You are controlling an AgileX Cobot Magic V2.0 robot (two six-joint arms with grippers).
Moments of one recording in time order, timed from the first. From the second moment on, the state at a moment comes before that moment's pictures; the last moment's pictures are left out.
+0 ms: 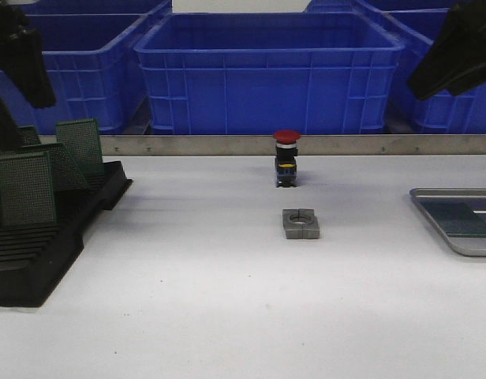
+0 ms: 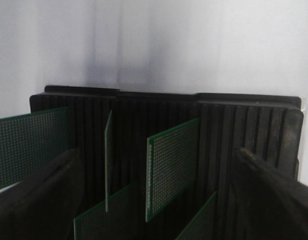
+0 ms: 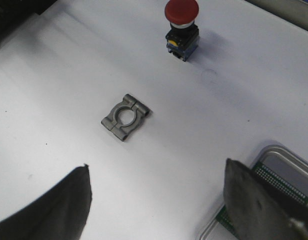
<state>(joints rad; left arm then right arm) -0.10 1.72 -1.42 -0.30 1.06 1.58 -0.08 1.50 -1.08 0.81 0.78 -1.14</state>
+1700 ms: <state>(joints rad) -0.08 1.82 -1.35 -0.34 0.98 1.61 -0.08 1.50 -1.08 0.81 0.74 -1.14</state>
